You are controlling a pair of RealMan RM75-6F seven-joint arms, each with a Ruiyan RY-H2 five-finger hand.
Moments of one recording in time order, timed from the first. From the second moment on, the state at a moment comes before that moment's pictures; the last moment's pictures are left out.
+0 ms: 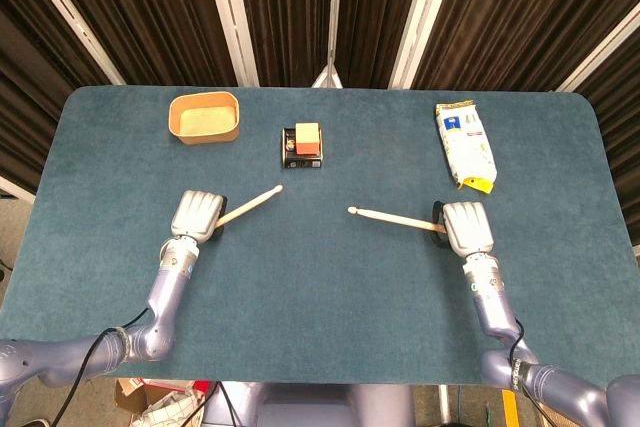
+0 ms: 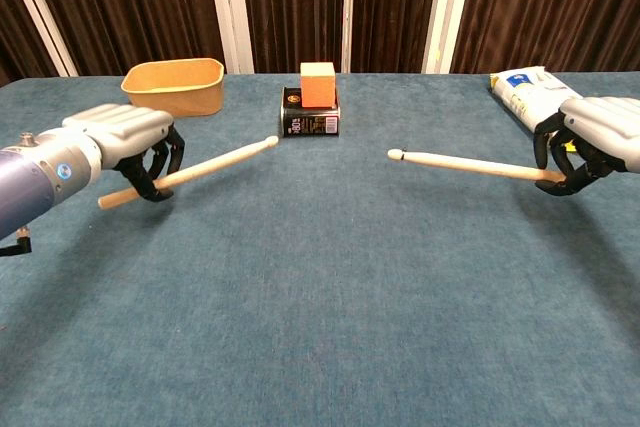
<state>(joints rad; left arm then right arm) -0.80 -1.72 -0.18 -1.26 0.81 1.06 0.69 0.55 -1.65 0.21 -1.13 -1.20 1.08 -0.23</state>
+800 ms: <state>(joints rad) -0.88 -1.59 -0.24 -1.53 1.06 1.13 0.73 0.58 -1.62 0.31 -1.37 -1.14 1.15 -0.35</state>
